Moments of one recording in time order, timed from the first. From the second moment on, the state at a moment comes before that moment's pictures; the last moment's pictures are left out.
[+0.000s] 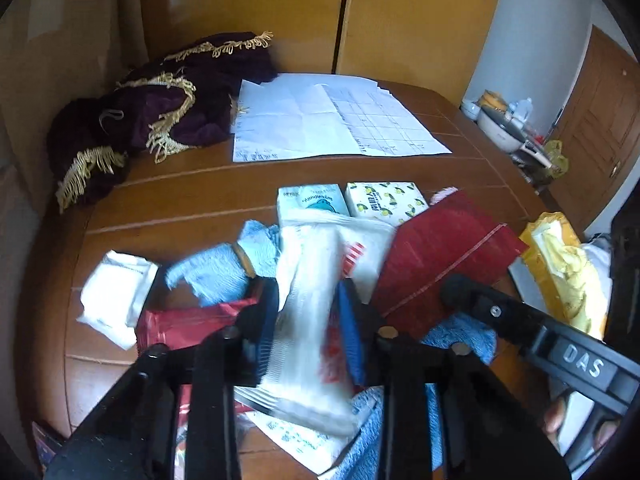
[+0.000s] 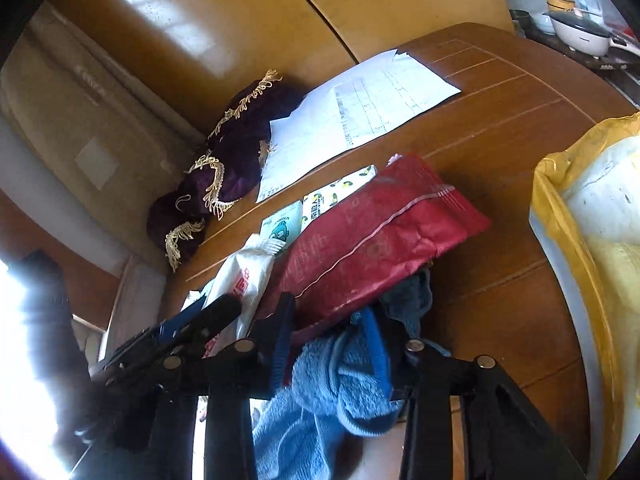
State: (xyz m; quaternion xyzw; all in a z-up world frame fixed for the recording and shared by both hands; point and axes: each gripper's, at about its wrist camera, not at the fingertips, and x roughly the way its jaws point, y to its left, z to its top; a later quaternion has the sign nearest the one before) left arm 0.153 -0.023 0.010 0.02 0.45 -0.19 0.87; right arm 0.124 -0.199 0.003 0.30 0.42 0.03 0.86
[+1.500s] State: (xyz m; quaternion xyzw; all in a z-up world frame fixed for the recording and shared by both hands) left arm 0.024 -0.026 0.069 -0.10 0.37 -0.22 0.90; right arm -0.011 -0.225 0.082 0.22 0.33 0.14 0.91
